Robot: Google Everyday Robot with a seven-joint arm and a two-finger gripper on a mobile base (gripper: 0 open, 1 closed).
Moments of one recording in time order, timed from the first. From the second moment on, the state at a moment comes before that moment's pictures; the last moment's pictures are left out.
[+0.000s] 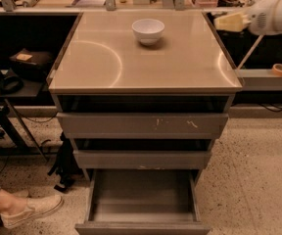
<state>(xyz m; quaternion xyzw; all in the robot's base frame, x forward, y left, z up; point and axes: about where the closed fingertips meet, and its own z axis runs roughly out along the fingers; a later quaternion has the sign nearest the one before) 0.738 -0.258 0.966 -0.26 0.79 0.15 0.54</state>
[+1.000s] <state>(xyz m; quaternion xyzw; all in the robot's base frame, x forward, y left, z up) 0.573 -0.435 1.055 -0.22 0.83 0.06 0.52</state>
